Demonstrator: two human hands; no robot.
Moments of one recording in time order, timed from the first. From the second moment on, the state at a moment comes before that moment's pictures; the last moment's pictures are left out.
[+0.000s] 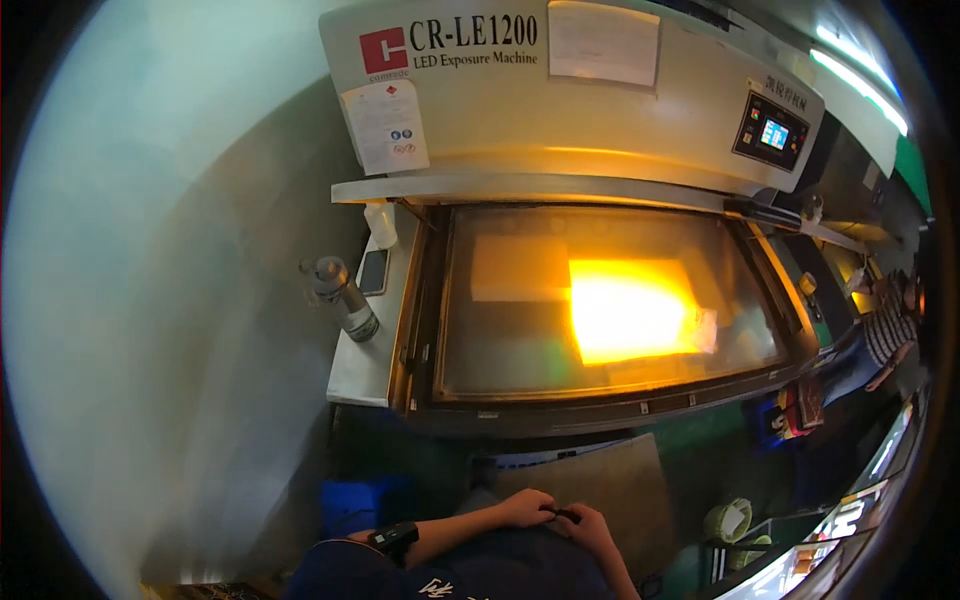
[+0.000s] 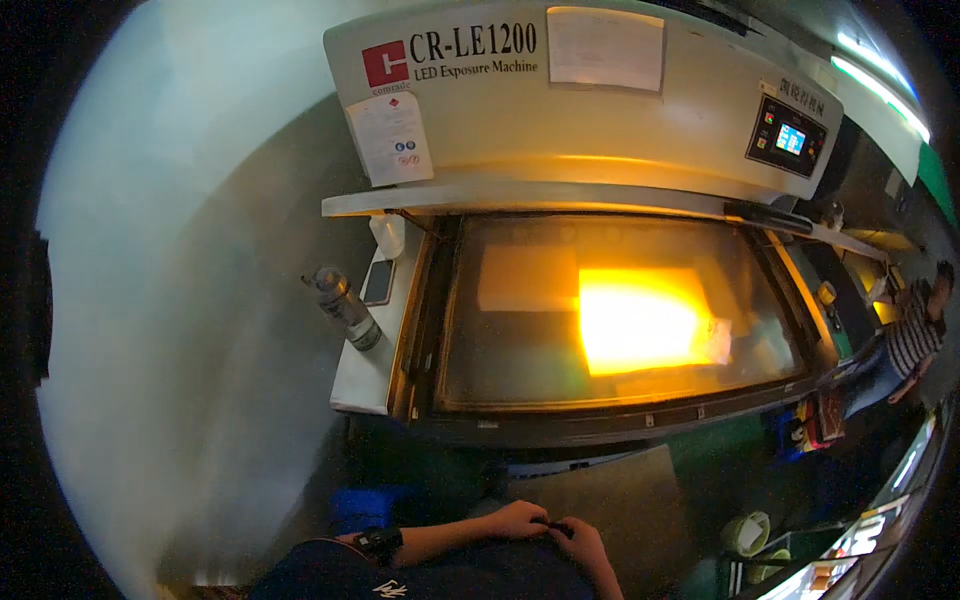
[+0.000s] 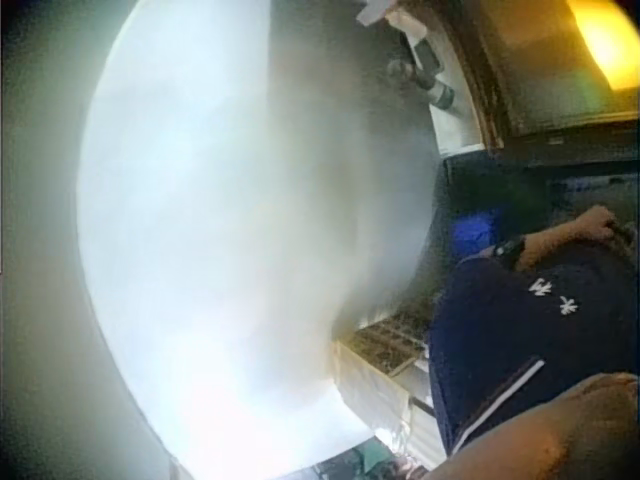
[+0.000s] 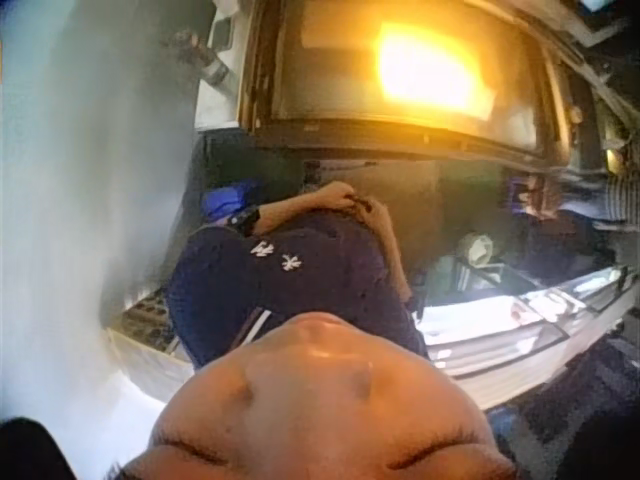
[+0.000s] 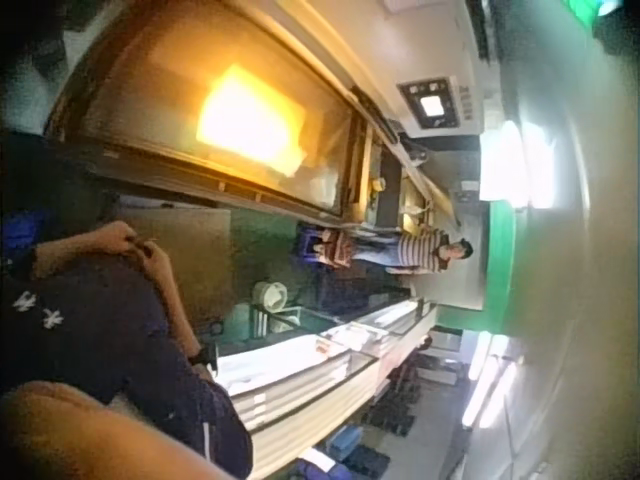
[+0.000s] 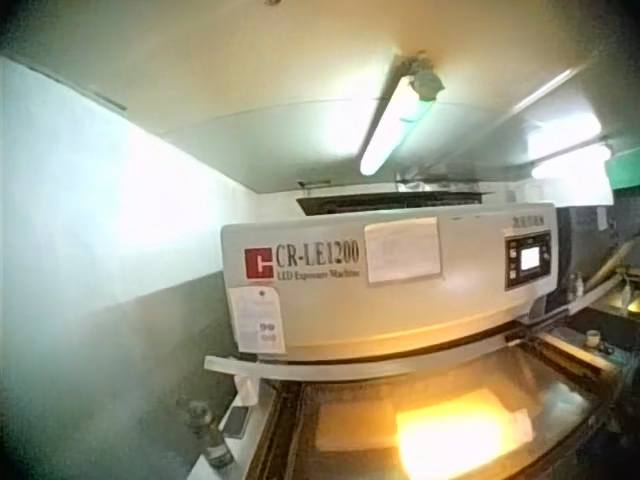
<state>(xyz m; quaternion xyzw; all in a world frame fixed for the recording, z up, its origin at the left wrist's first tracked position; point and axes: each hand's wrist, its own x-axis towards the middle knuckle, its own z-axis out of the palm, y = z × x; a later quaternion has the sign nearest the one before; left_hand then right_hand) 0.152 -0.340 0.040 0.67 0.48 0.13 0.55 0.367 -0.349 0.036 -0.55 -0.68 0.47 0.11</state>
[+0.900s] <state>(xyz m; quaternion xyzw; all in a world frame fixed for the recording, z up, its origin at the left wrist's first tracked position) -0.059 -0.171 0.045 0.55 0.55 0.30 0.55 0.168 -0.115 0.040 -0.44 -0.78 0.43 0.08</state>
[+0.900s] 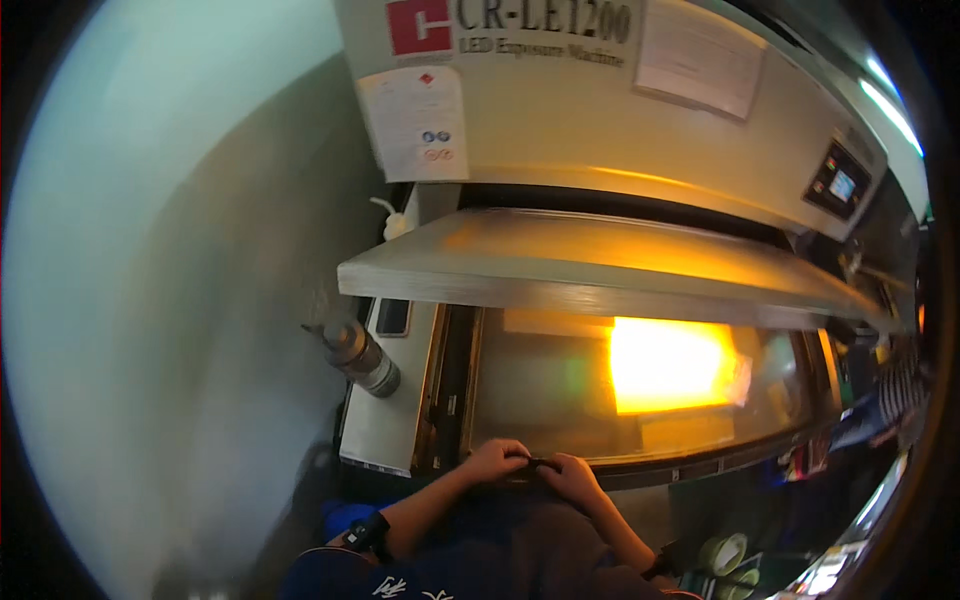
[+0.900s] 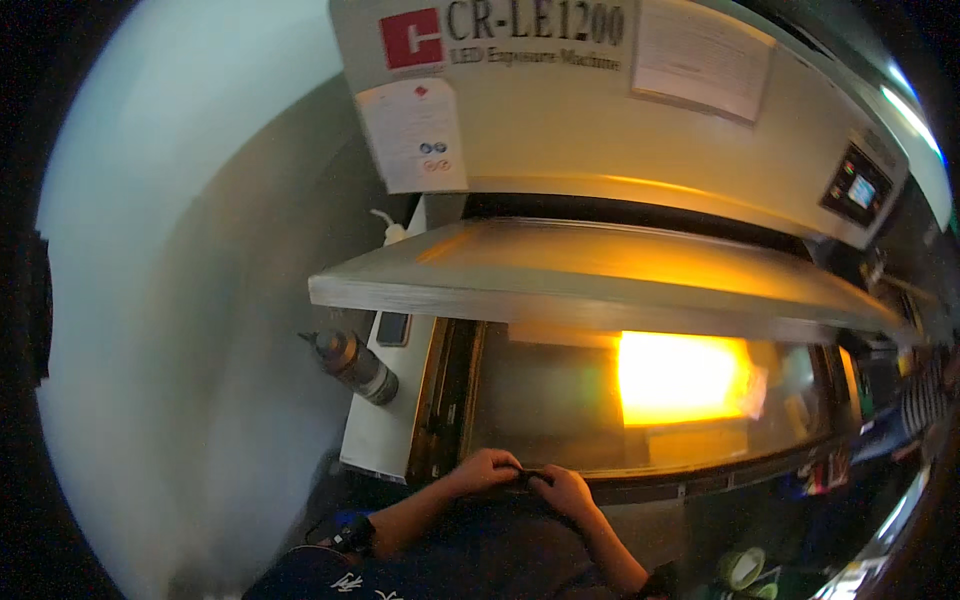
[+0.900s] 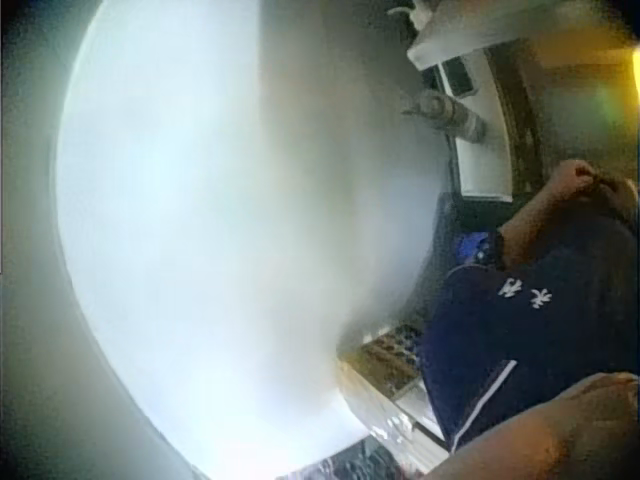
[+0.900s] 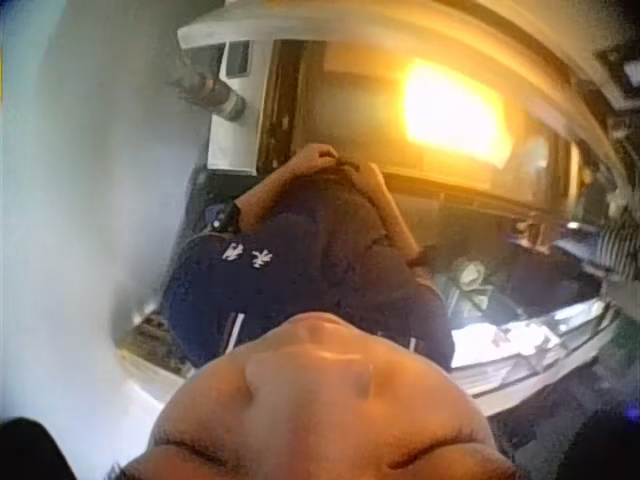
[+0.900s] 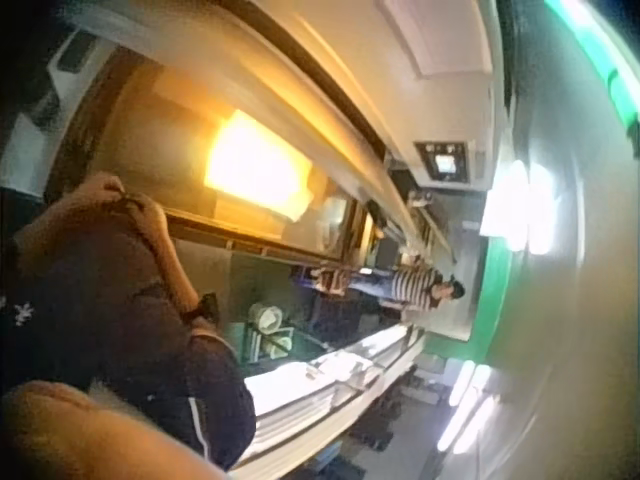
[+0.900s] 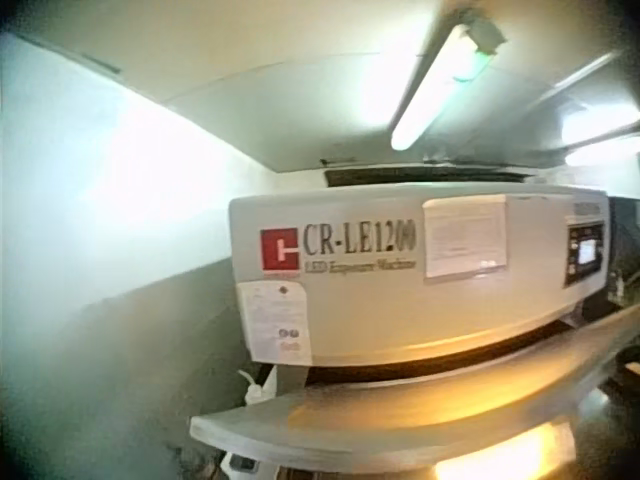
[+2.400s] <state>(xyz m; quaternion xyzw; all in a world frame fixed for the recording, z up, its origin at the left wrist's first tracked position) -0.457 -0.055 0.046 0.20 0.60 0.62 0.45 0.285 -0.227 -0.055 -0.66 -0.58 0.44 0.21</state>
